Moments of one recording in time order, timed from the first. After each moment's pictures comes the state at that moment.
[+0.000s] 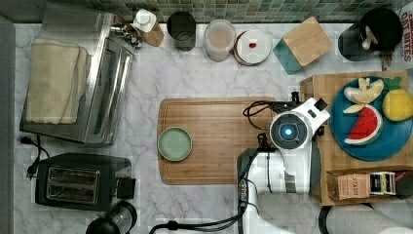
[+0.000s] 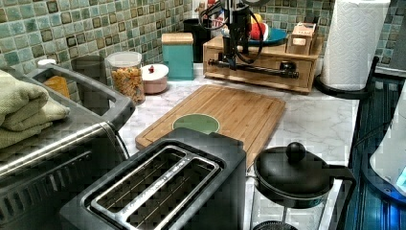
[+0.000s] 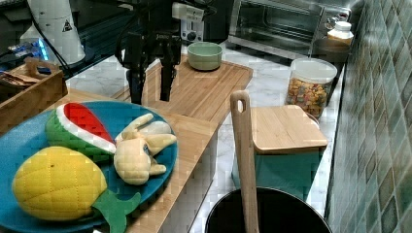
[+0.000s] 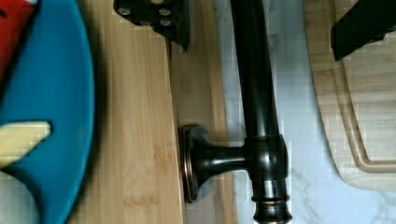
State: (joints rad) arm -0.15 0.15 -0.21 -2.31 -0.50 0.98 -0.71
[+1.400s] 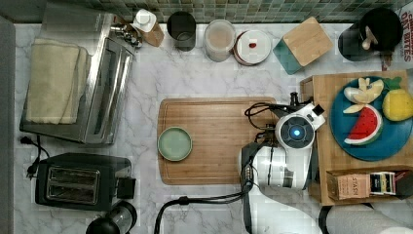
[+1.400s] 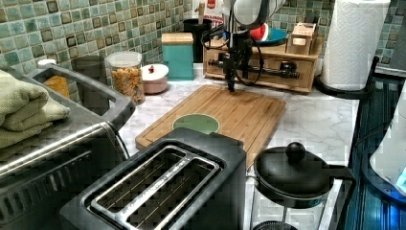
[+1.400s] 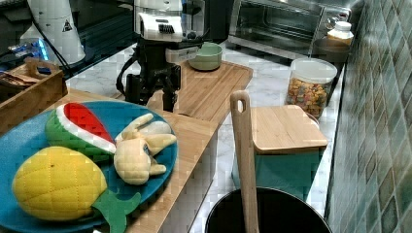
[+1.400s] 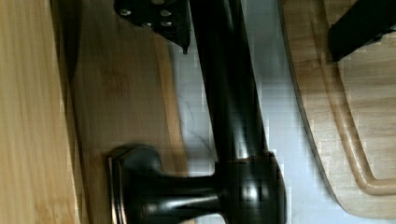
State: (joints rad) arm -0.20 0.30 -0.18 -2.32 -0.30 1.10 -0.77
